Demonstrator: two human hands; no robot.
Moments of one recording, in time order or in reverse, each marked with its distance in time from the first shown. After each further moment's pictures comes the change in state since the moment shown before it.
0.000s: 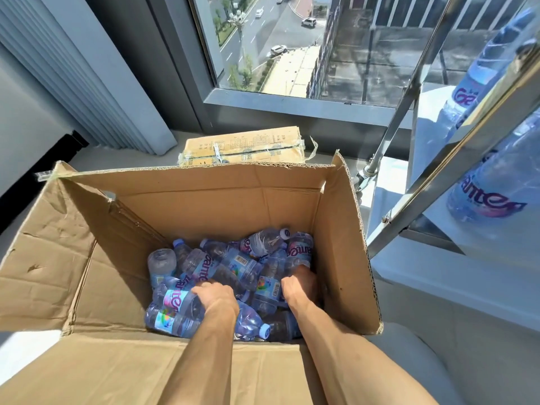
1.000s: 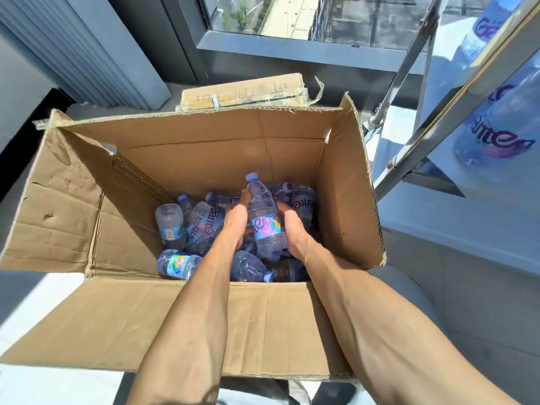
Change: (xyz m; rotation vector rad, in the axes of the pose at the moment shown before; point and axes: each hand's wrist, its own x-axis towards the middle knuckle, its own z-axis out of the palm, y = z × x) left_hand 0.004 0.006 -0.045 -1.996 -0.144 0.082; right_hand -0.040 -0.038 -0.025 0.877 -0.476 0.202
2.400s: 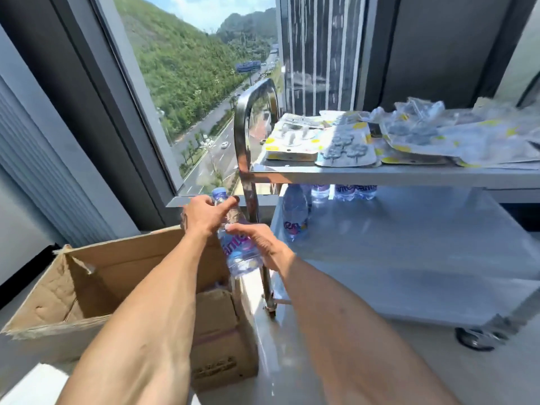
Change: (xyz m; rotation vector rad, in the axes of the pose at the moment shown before) left_hand -0.324 0.173 0.113 0.572 0.369 0.970; right_hand -0.295 -0.137 -0.139 -0.215 -0.305 -0.665
